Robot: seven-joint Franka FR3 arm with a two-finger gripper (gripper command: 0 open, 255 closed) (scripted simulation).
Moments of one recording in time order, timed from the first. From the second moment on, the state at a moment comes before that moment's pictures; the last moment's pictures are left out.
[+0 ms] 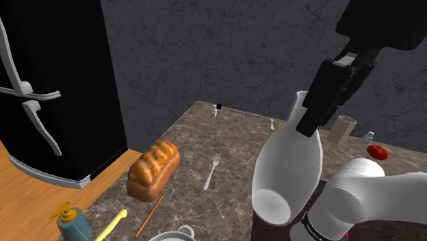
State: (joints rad) arm -0.16 -0.95 0.55 -1.80 0.45 1.10 0.55
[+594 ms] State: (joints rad) arm -0.27 -0.85 0.79 -1.55 0.59 1.08 0.78
